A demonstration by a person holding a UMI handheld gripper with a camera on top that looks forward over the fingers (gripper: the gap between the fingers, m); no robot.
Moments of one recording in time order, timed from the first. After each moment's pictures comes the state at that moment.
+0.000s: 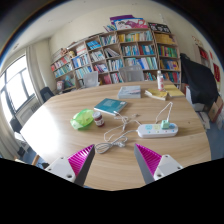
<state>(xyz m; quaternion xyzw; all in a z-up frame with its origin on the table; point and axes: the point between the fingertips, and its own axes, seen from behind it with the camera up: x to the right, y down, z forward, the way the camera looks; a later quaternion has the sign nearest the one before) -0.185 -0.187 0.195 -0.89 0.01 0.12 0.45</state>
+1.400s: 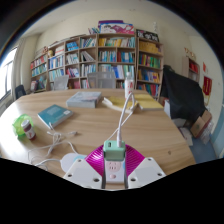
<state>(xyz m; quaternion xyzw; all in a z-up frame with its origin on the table) 0.047 0.030 0.075 -0.86 0.04 -0.03 0.50</state>
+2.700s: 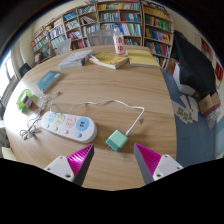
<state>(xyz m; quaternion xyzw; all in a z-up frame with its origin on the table) 0.170 -0.069 0.016 -0.96 0.00 0.04 0.27</state>
